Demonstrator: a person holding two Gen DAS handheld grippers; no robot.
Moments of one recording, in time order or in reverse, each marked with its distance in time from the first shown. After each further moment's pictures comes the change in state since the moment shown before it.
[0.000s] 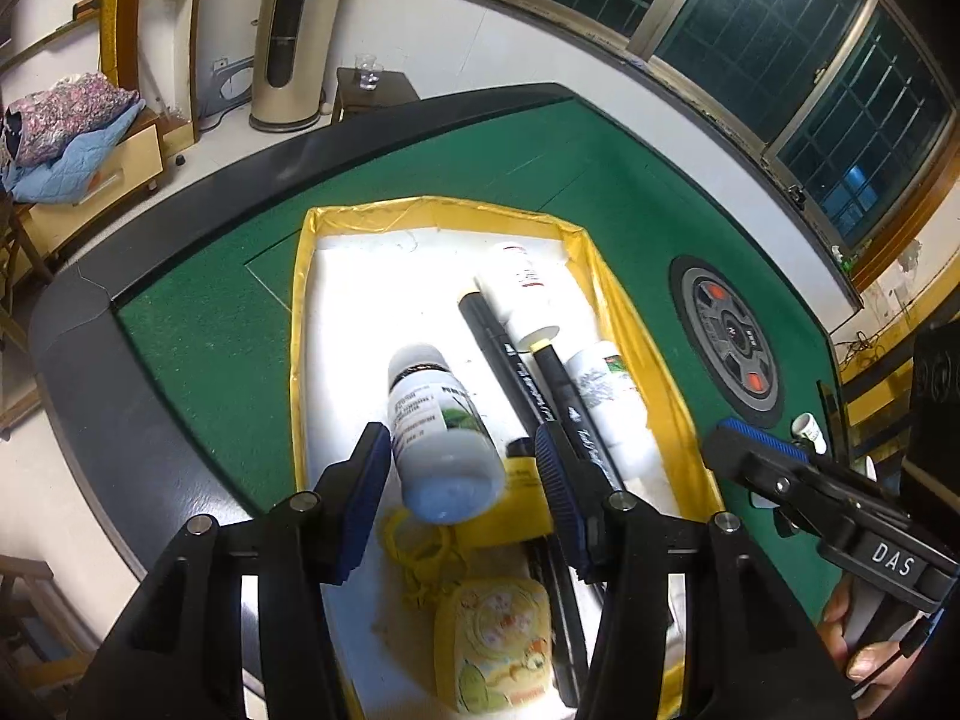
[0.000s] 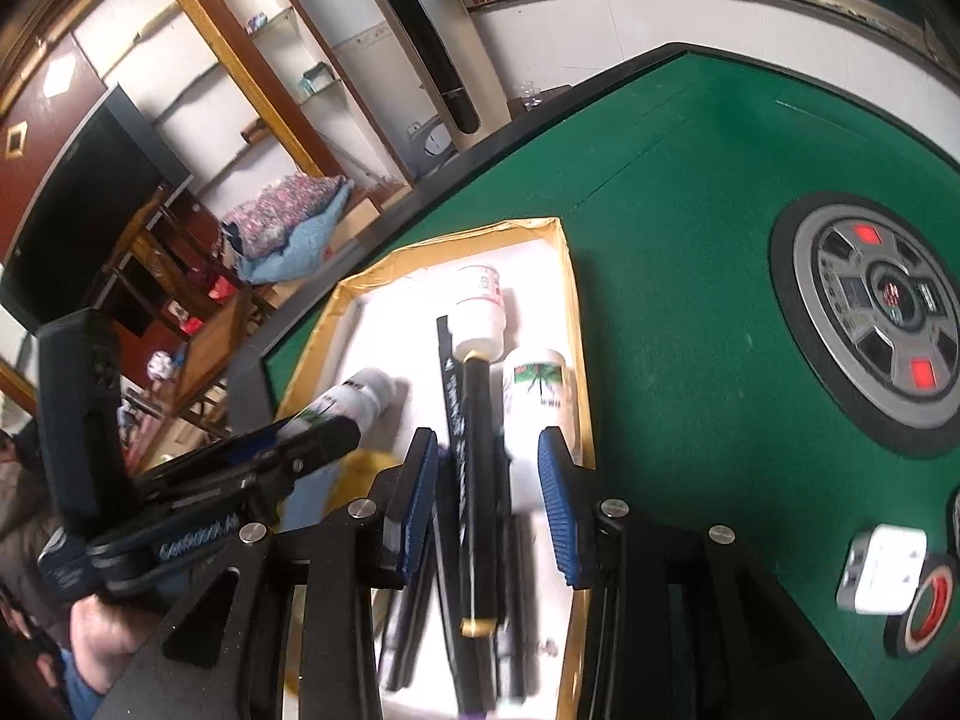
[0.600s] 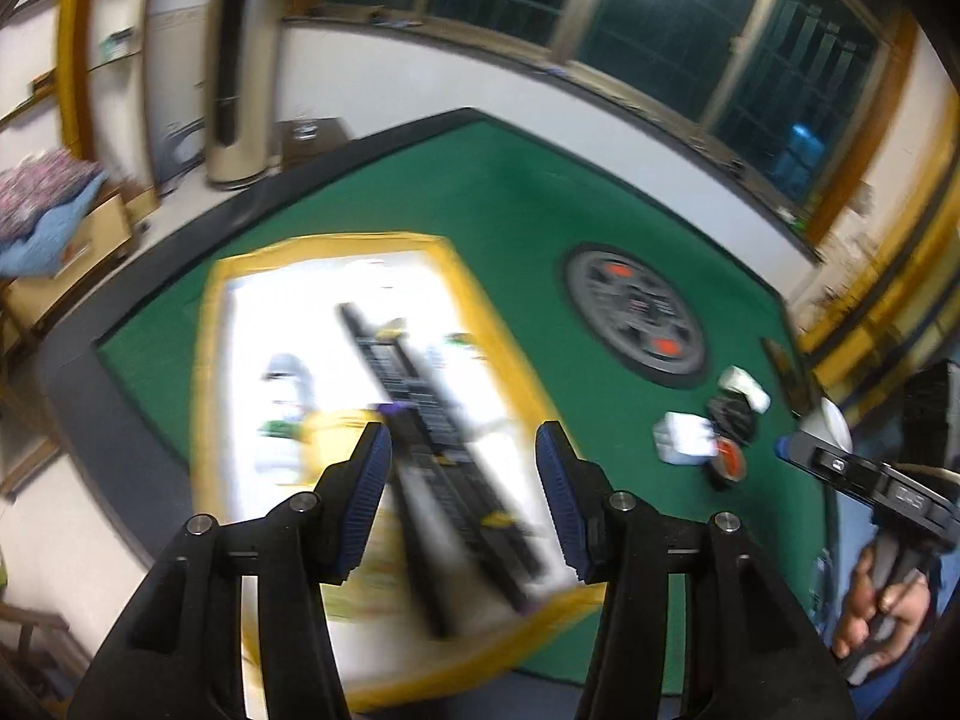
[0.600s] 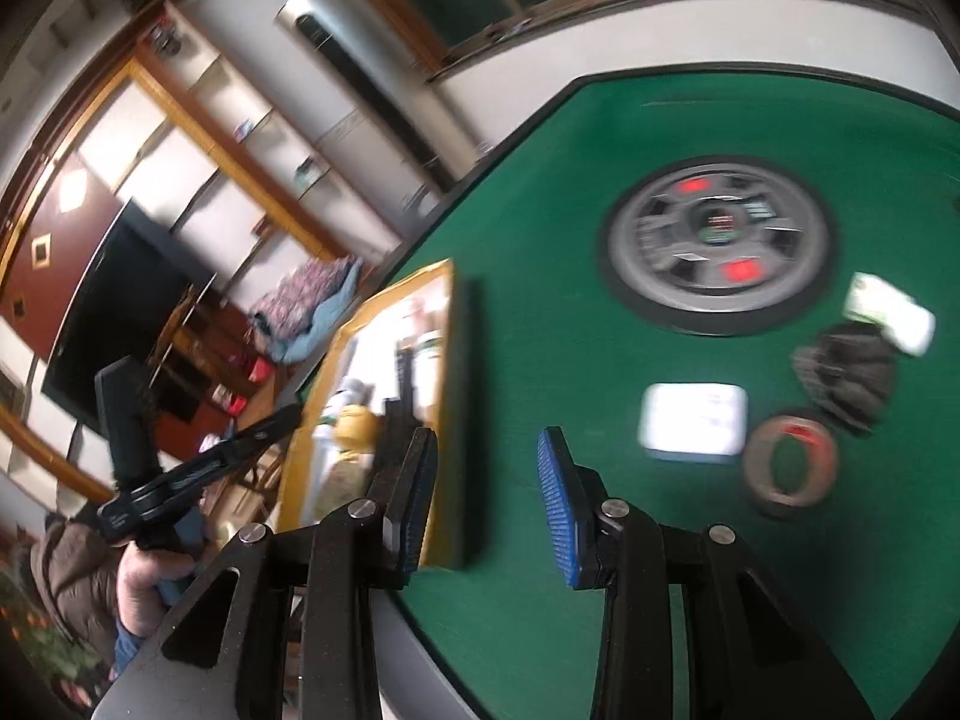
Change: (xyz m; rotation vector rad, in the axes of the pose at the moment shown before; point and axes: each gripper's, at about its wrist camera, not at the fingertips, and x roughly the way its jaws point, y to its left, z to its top) left arm -0.049 -0.086 -0.036 0.166 -0.069 -0.068; right arm -0.130 -0.113 -0.073 0.203 -0.176 0.047
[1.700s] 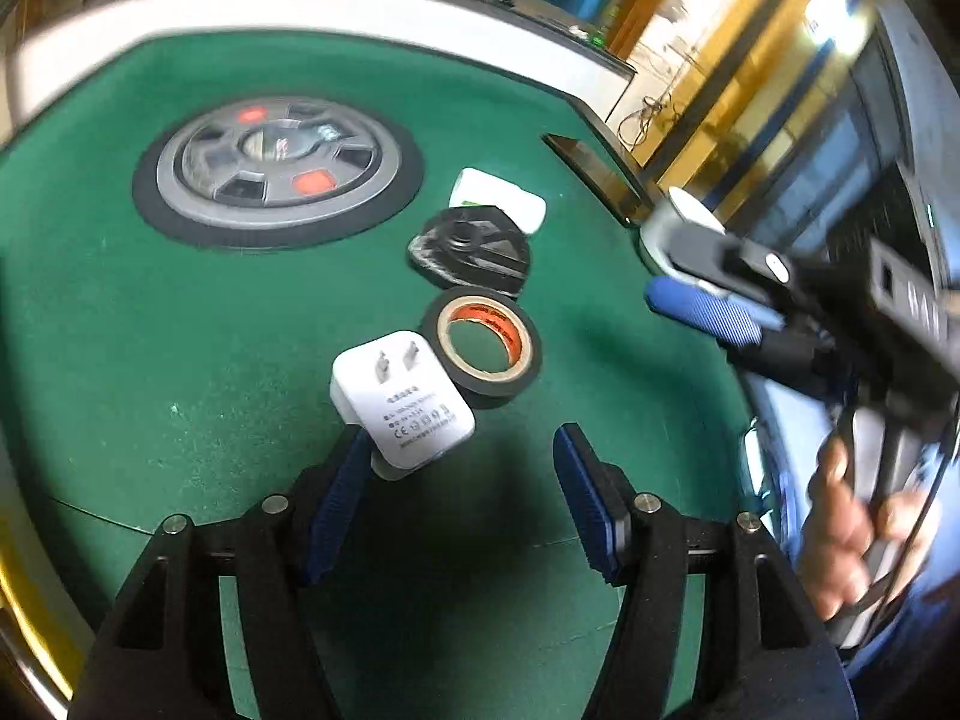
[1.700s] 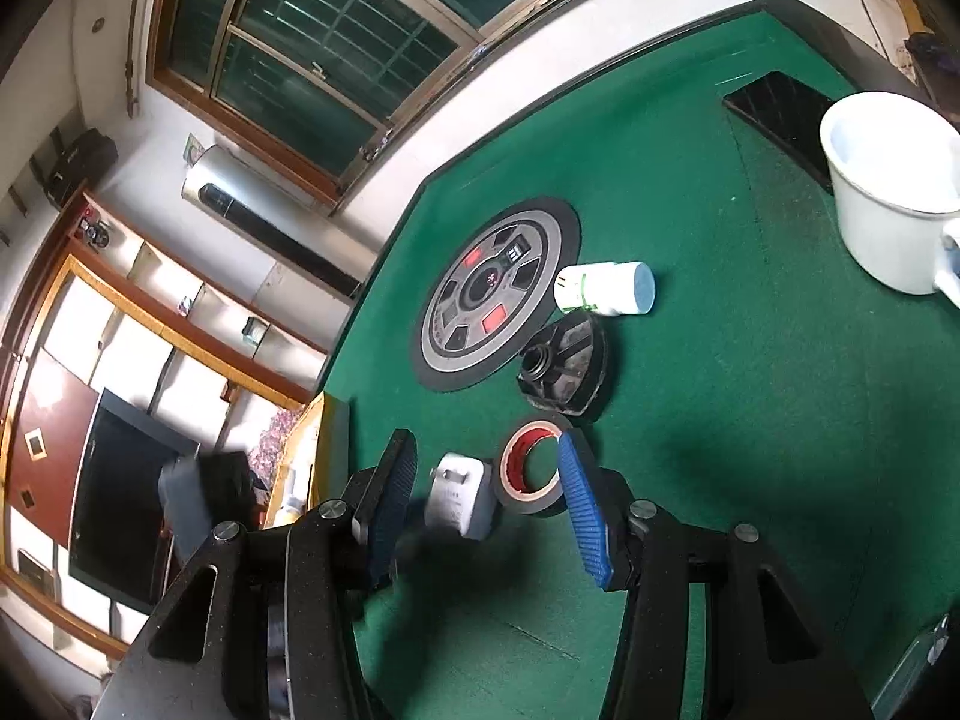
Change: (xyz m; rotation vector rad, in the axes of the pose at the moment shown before) left arm 0.121 -0.196 -0.056 0.391 0.239 -0.329; right arm -0.063 -0.131 -0.020 0.331 -0.207 0.000
